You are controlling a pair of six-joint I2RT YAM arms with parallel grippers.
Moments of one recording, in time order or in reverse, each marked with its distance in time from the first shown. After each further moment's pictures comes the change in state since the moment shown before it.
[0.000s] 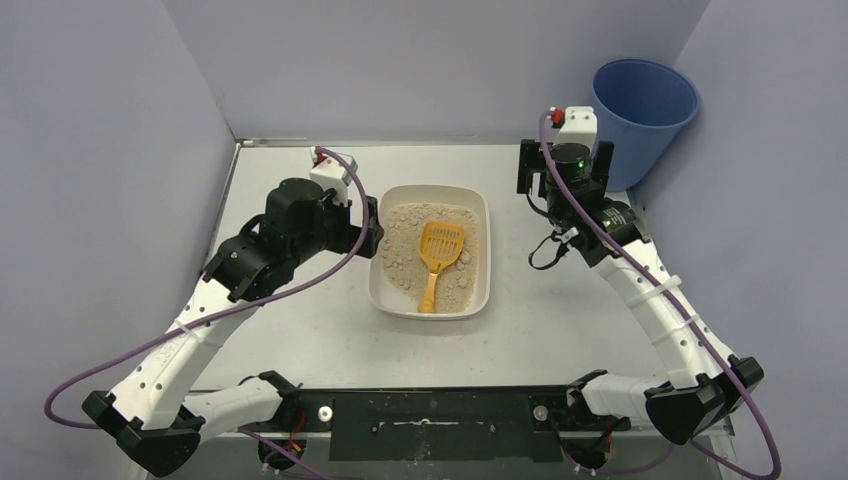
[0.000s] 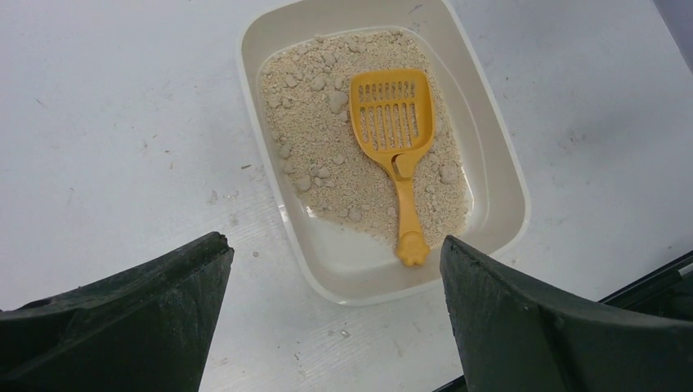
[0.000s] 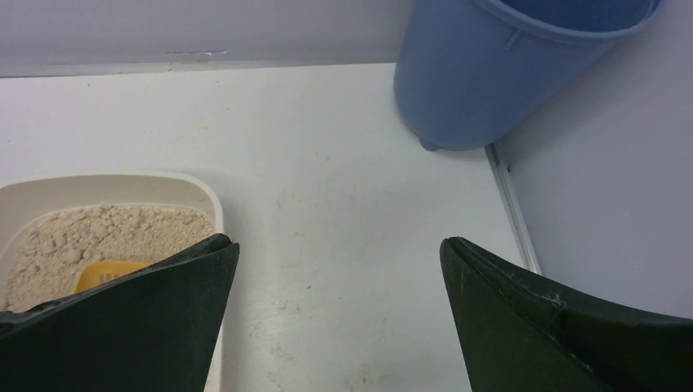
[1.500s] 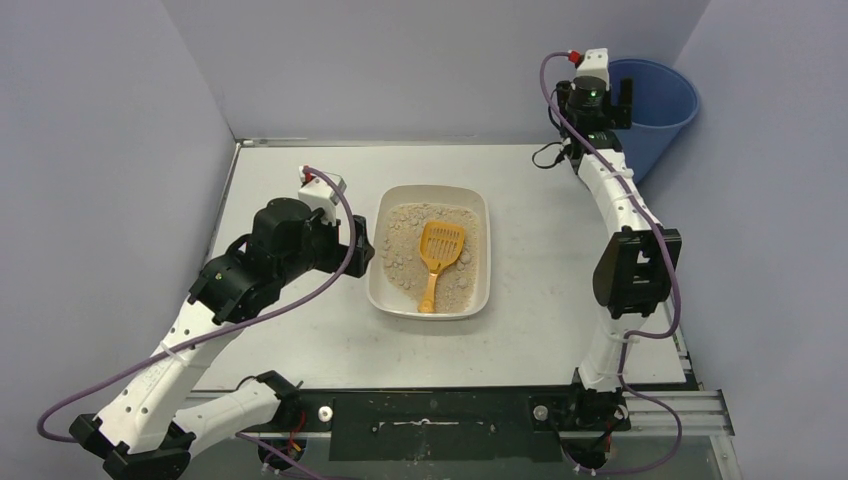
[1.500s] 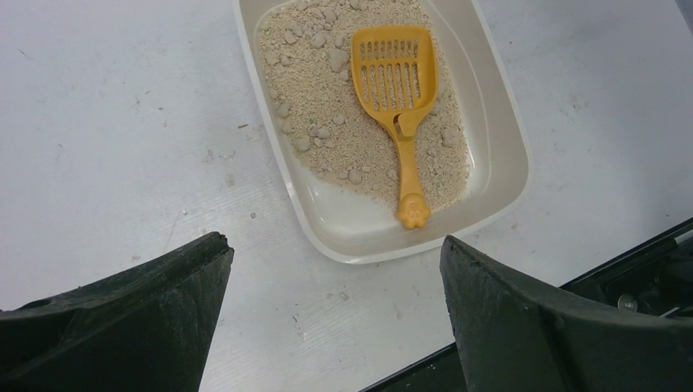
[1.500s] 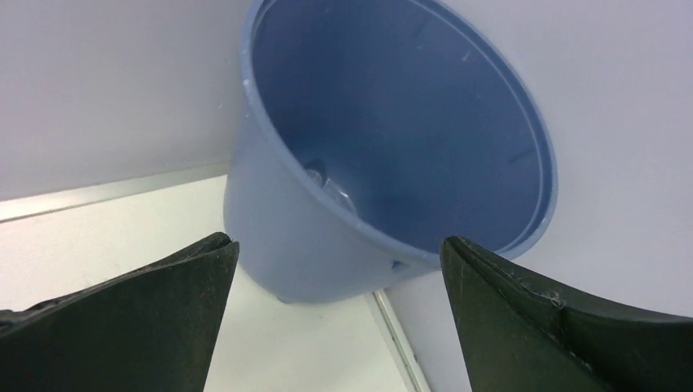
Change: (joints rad) left arm -0.001 -0.115 -0.091 -0.063 0.014 -0.026; right arm -0.386 0.704 0.416 0.460 0.013 -0.419
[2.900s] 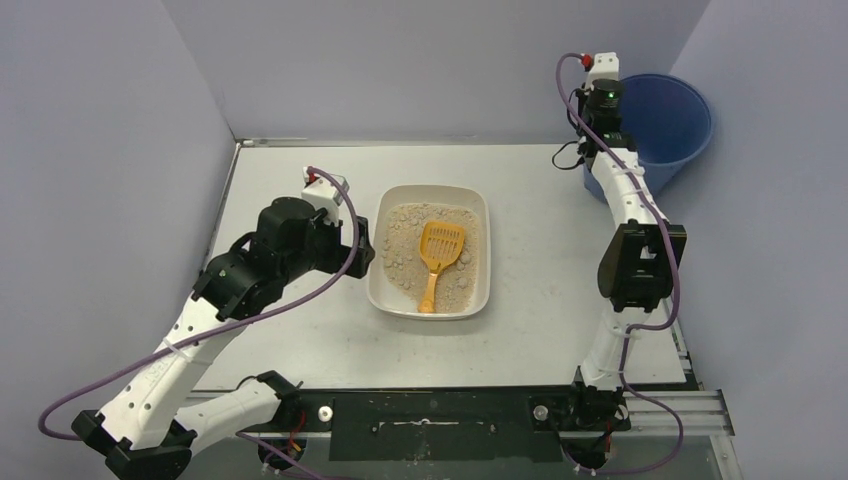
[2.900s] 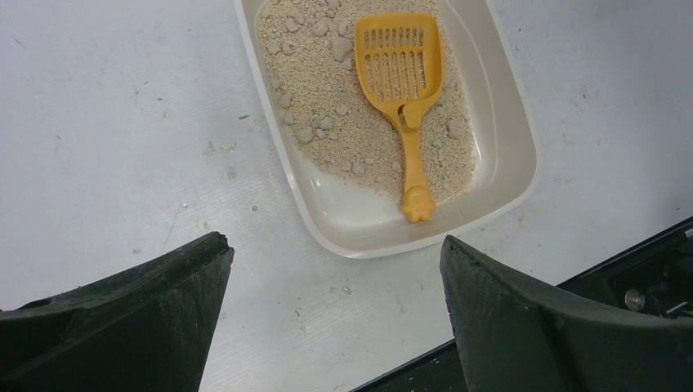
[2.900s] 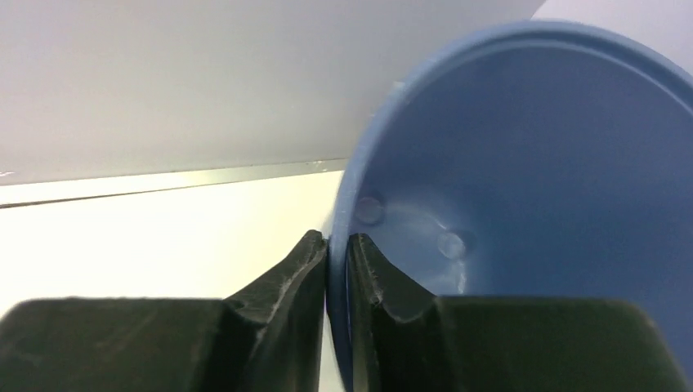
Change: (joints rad) left arm 0.000 0.018 -0.001 -0.016 0.001 0.003; right arm -0.109 0.070 0.042 0.006 -0.317 0.078
